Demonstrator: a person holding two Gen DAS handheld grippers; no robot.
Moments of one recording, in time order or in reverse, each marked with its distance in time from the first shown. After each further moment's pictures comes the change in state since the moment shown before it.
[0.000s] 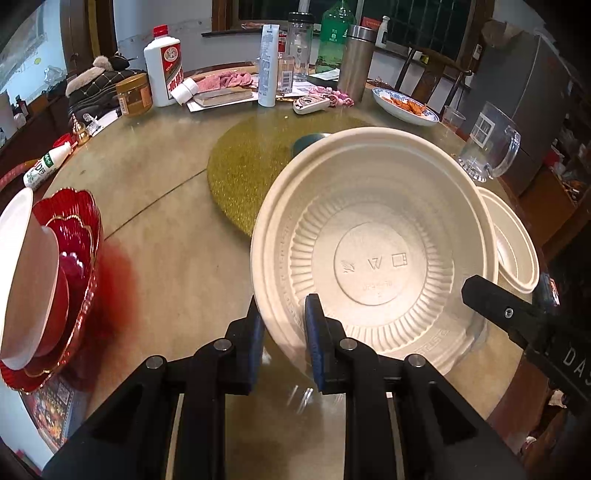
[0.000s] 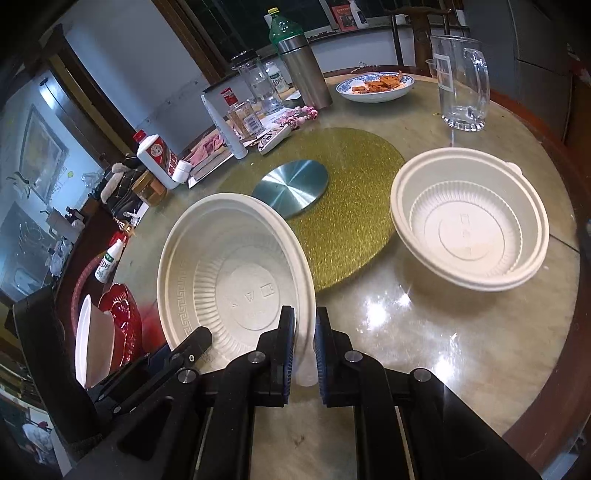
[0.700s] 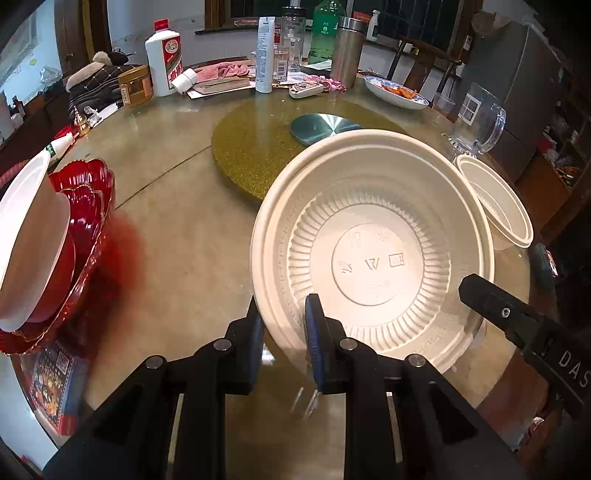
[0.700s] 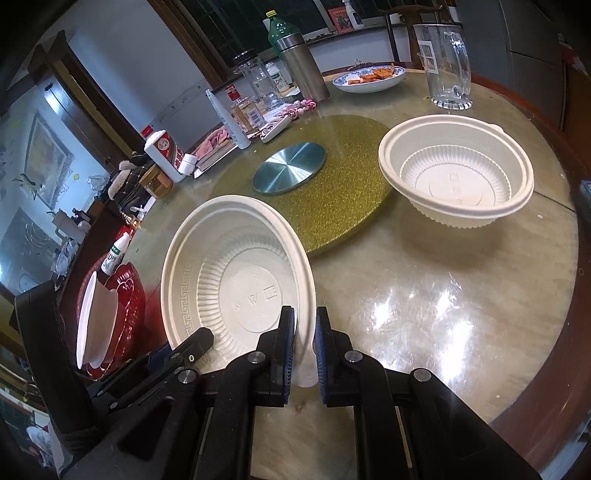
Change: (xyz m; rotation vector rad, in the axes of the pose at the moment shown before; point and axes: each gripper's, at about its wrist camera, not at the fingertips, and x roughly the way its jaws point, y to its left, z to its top) left arm -0.012 0.006 -0.035 0.030 0.009 -0.014; right arm -0.011 -0.003 -0.042 0.013 -0.025 0.023
